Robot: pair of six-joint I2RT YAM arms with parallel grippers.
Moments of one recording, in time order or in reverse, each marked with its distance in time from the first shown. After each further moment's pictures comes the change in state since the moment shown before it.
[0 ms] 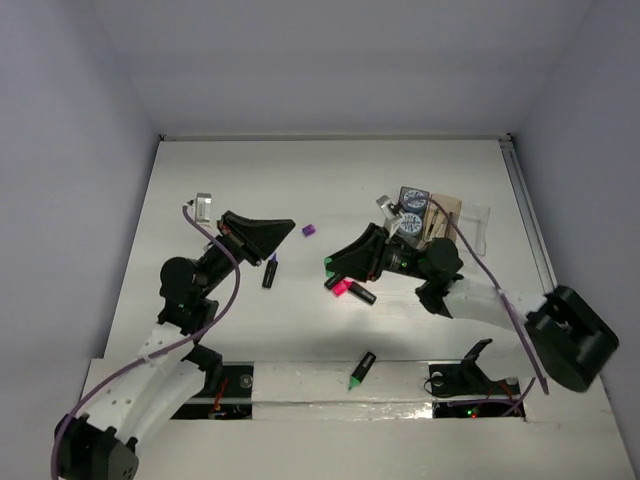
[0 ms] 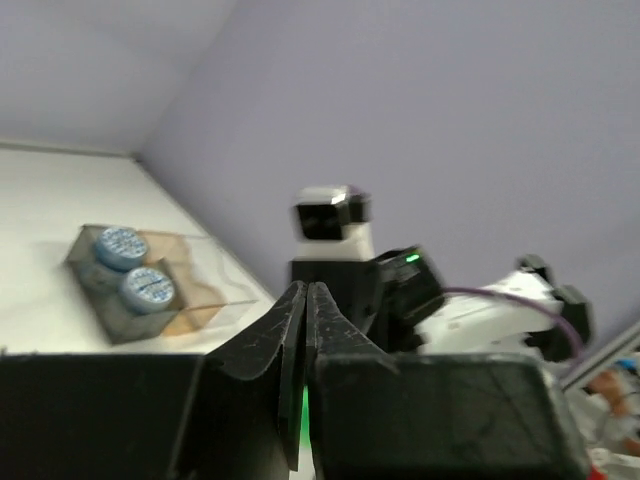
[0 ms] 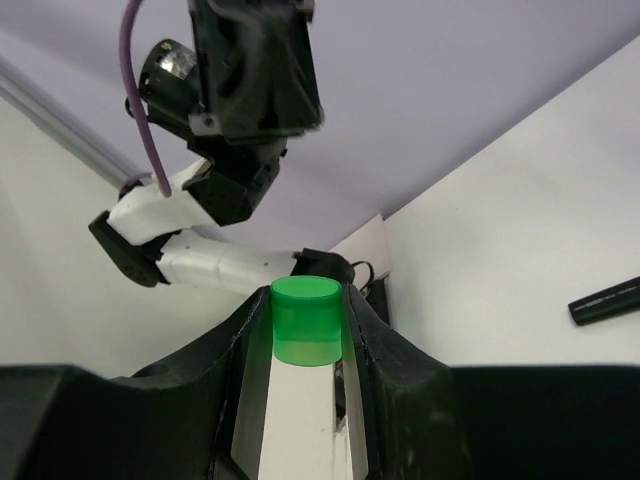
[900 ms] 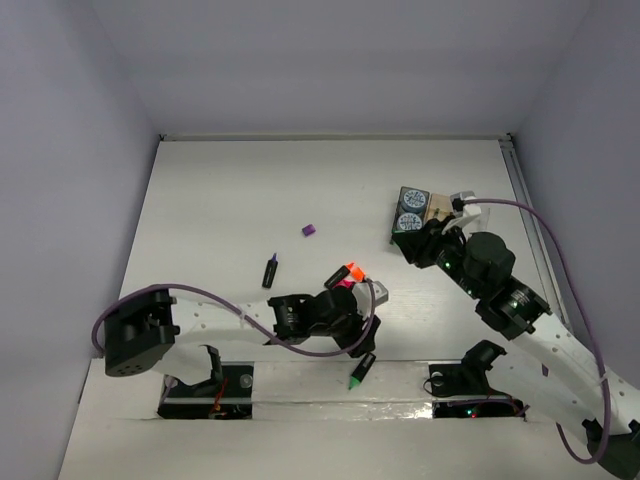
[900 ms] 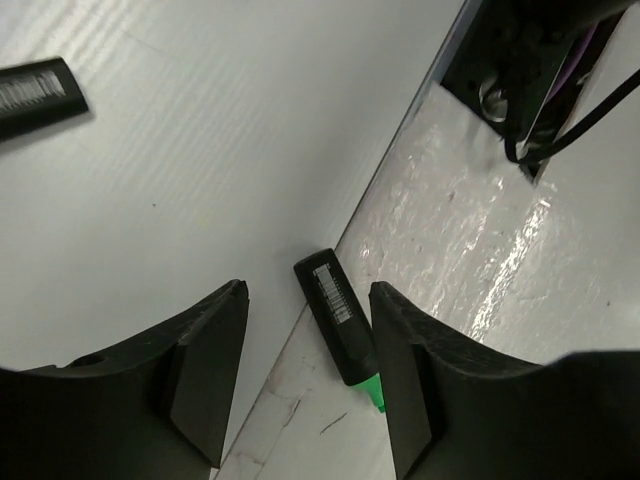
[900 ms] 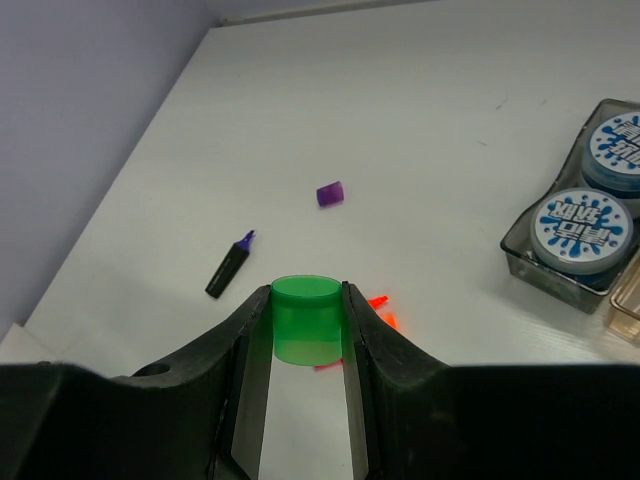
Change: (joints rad) left arm -0.896 0.662 0.275 -0.726 -0.406 0.560; right arm -0.080 -0.658 0.200 -1.379 0.766 -0.544
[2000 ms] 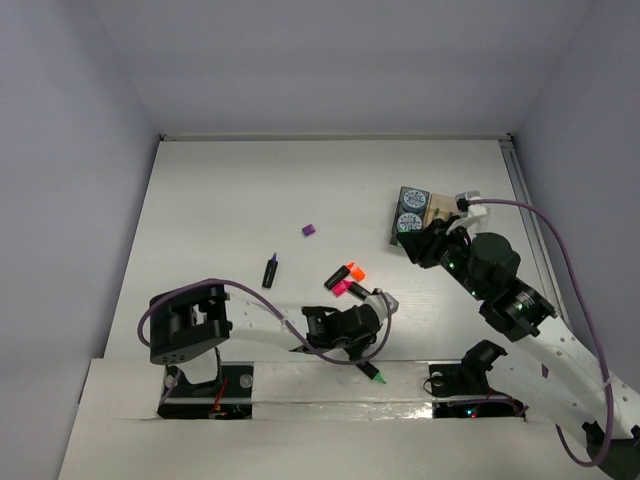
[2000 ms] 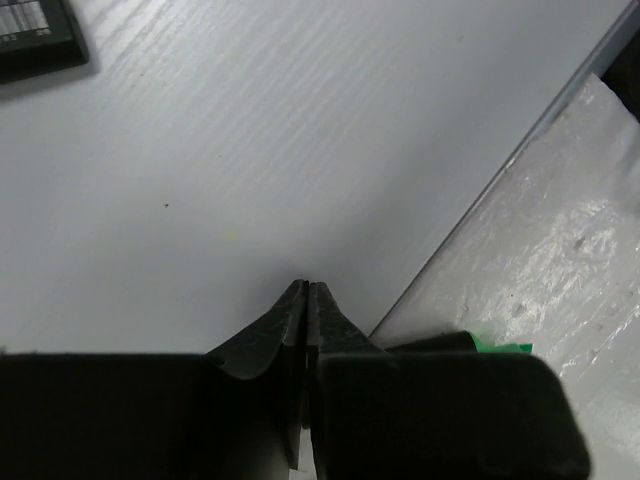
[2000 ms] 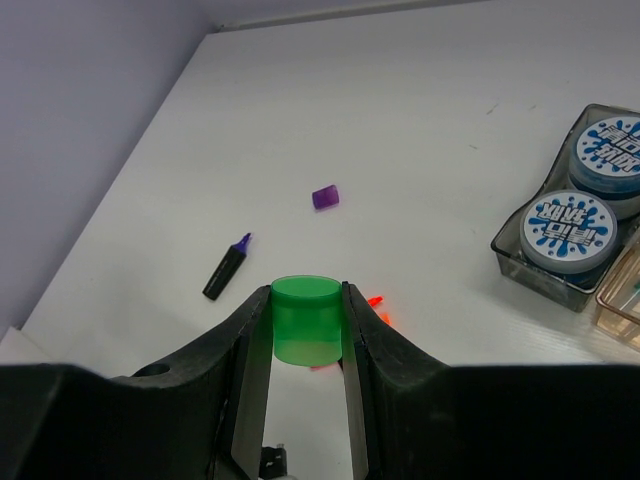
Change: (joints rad) left arm -0.090 0.267 0.076 -0.009 -0.193 -0.057; right arm -0.012 -0.026 0.016 -0.042 0.015 -0.010
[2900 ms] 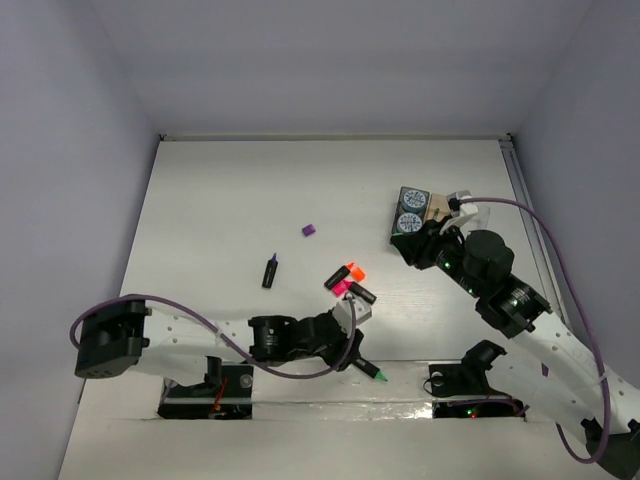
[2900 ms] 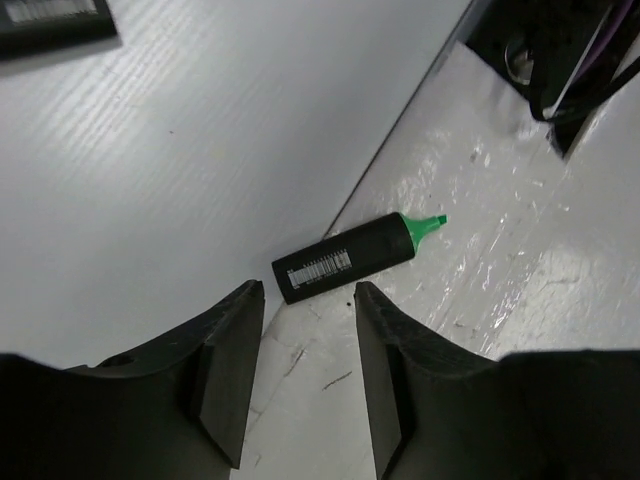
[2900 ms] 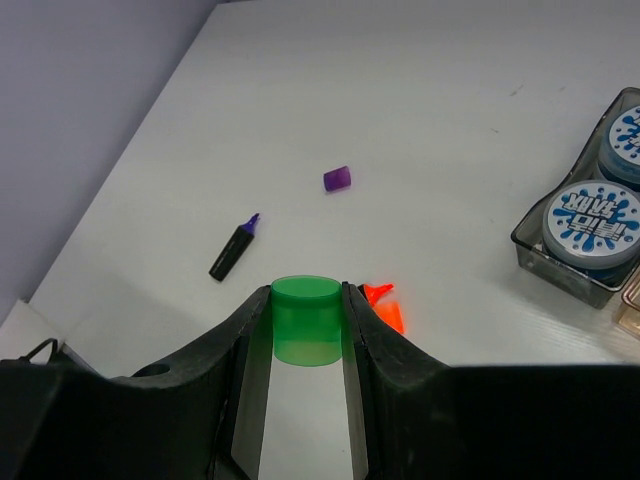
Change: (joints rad) left arm -0.045 -0.438 -0.235 0.026 -0.039 -0.015; right arm 0.000 0.032 0.000 0.003 -0.056 -0.004
